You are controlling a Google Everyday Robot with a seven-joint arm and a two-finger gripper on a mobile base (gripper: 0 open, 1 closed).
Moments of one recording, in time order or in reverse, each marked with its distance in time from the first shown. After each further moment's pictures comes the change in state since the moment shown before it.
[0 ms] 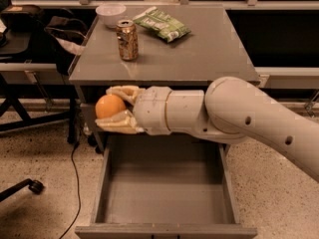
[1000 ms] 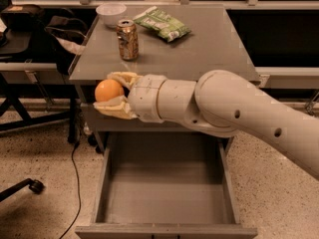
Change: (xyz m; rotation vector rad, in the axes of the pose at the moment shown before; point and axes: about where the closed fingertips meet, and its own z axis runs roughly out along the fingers) arm -0.006 -0.037 0.014 0.121 0.025 0.005
